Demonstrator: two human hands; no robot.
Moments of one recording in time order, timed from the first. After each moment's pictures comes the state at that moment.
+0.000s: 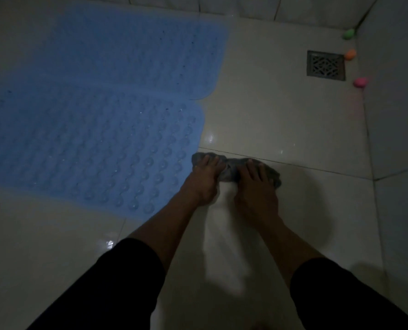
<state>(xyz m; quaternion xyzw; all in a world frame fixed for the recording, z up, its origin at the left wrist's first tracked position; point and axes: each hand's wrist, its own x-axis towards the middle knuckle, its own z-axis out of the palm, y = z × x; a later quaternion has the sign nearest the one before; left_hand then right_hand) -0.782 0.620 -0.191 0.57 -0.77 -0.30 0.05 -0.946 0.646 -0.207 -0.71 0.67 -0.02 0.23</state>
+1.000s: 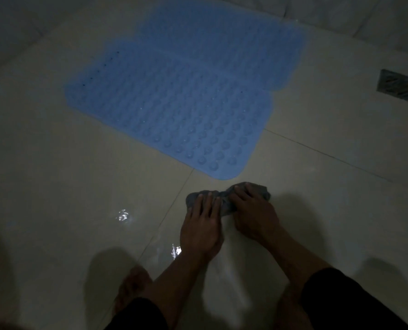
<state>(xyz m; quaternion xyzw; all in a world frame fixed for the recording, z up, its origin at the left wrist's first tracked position) -0.715 0.877 -0.200 0.75 -0.65 -0.16 0.02 -0.853 0.774 -0.195 -0.90 0.39 0.05 0.17</state>
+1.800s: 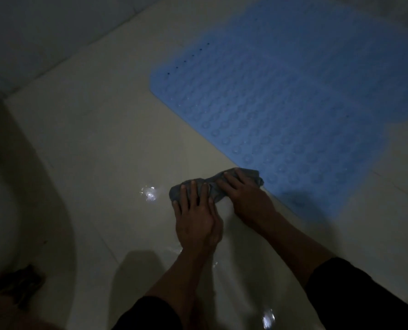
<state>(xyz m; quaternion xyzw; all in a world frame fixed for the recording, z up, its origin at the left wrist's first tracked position) -0.548 0.879 -0.217 0.92 -0.36 -0.09 0.10 -0.622 0.744 -0.213 -0.97 0.18 0.03 0.15</state>
